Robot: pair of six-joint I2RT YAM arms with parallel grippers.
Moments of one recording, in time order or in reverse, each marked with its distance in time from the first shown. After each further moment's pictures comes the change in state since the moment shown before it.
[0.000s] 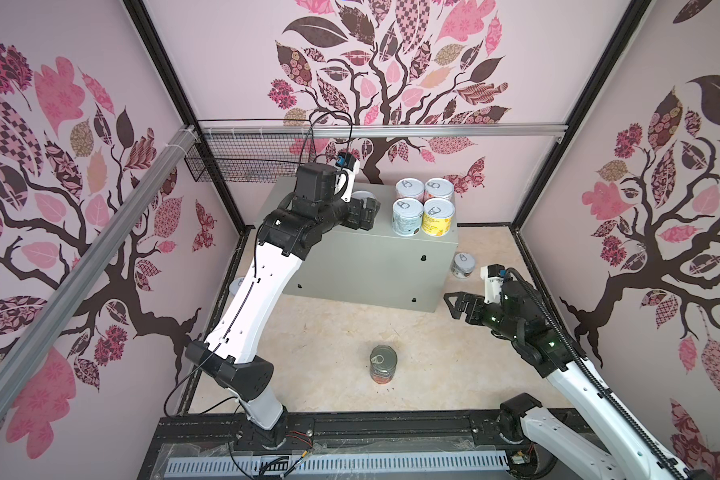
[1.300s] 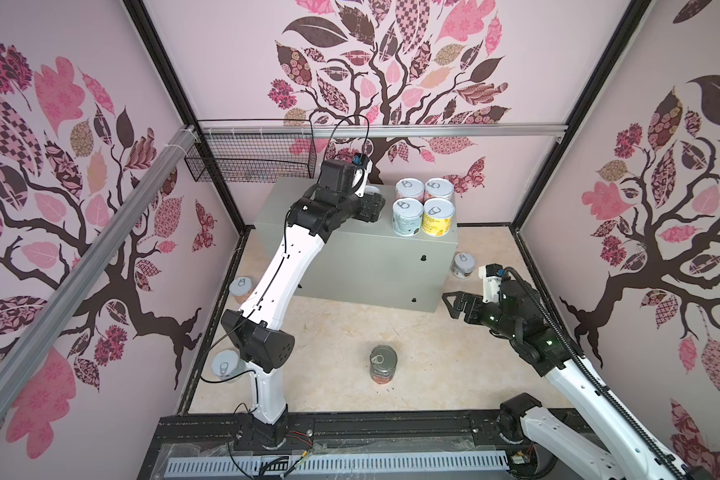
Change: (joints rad) left arm 0.012 0.241 0.180 0.013 0.000 0.010; right arm 0.000 0.015 -0.007 0.024 -0.016 0.001
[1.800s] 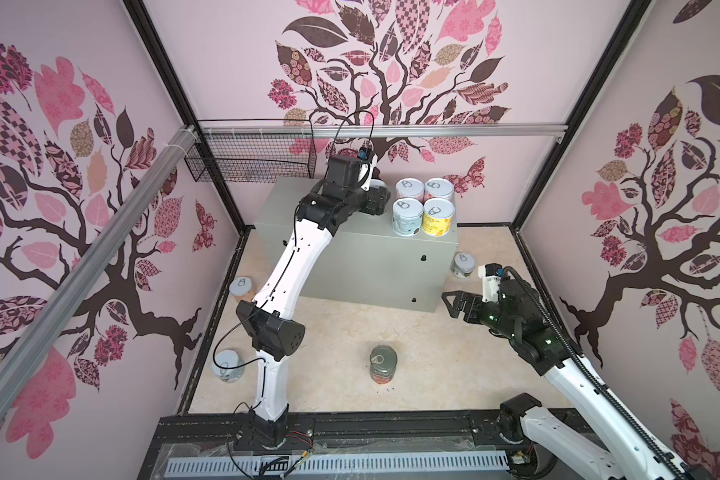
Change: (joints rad) left arm 0.000 0.114 0.144 0.004 0.010 -0.013; right arm 0.000 0.006 0.000 0.011 0.000 0.000
